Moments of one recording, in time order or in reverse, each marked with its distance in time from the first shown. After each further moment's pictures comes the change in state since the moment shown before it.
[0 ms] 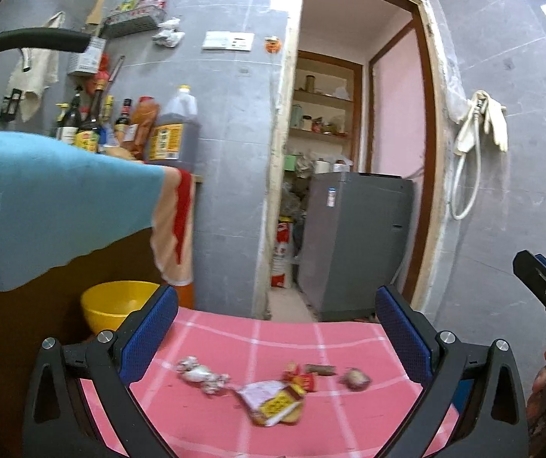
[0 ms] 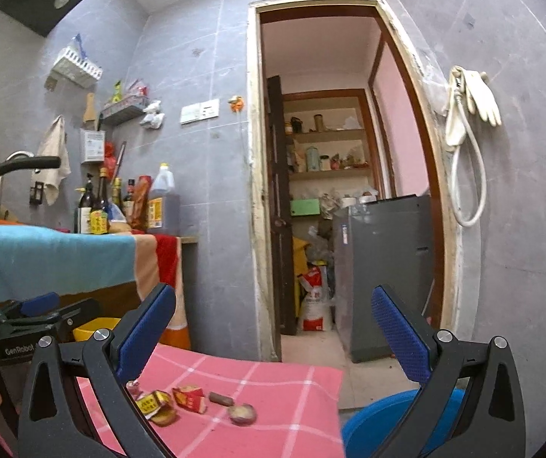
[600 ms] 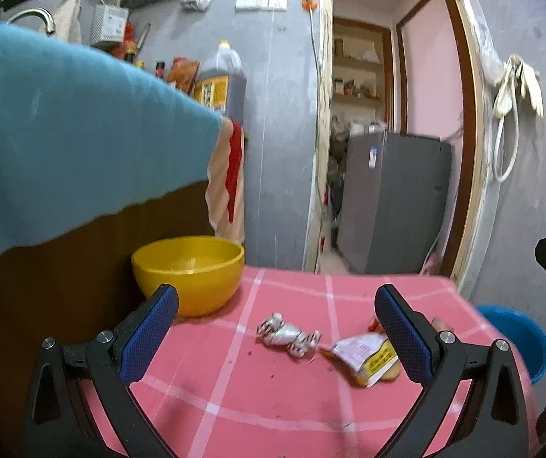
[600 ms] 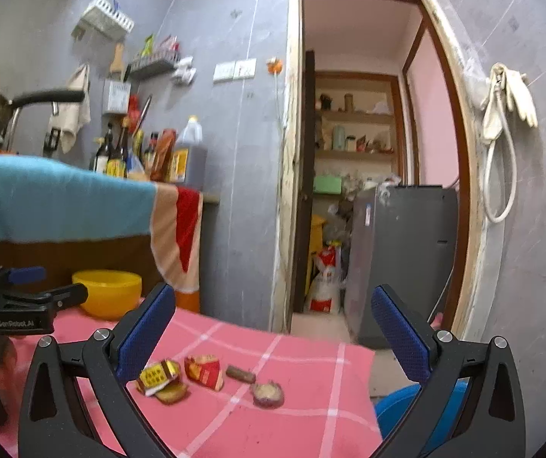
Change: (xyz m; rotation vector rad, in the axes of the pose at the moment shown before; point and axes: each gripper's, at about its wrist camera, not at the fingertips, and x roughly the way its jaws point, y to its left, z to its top) left arm 0.024 0.060 -0.045 0.039 0.162 0.109; right arm 0.035 0.040 -0.043 -0.107 0.111 0.052
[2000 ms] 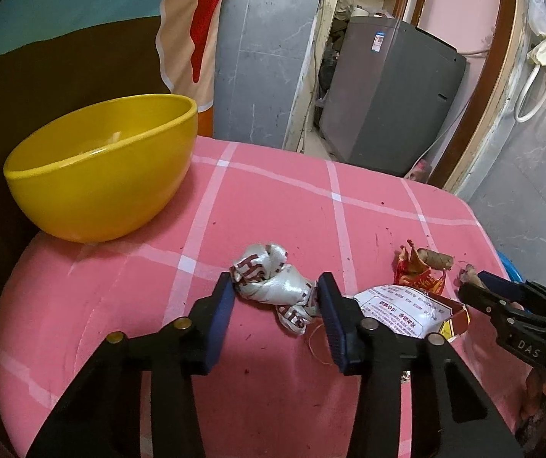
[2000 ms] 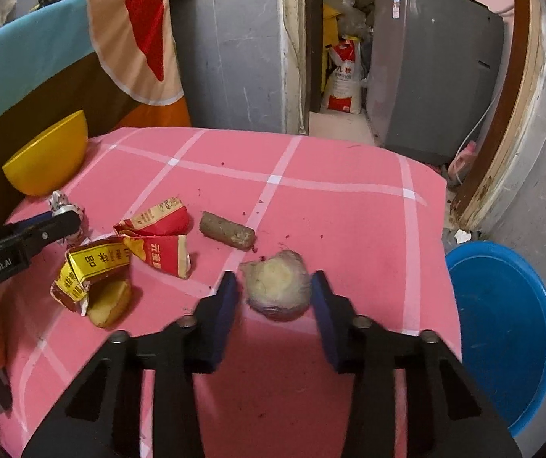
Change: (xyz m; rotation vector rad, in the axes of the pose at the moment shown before) left arm 0.114 0.007 -0.018 -0.092 0.502 -0.111; right arm 0.139 -0.008 -0.072 0.093 0.825 0.060
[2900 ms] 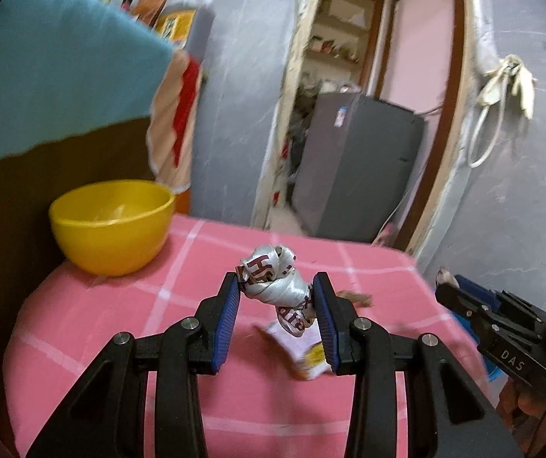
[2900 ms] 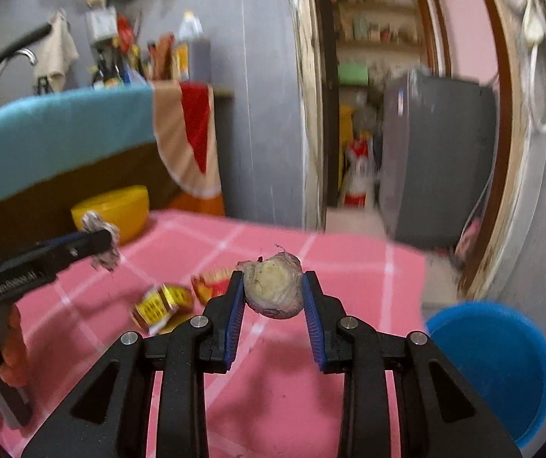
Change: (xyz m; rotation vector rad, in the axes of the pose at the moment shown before) left arm -0.080 -0.041 -0.023 0.037 -0.337 -0.091; right arm -0.089 0.006 -0.028 -0.052 -0.441 0.071
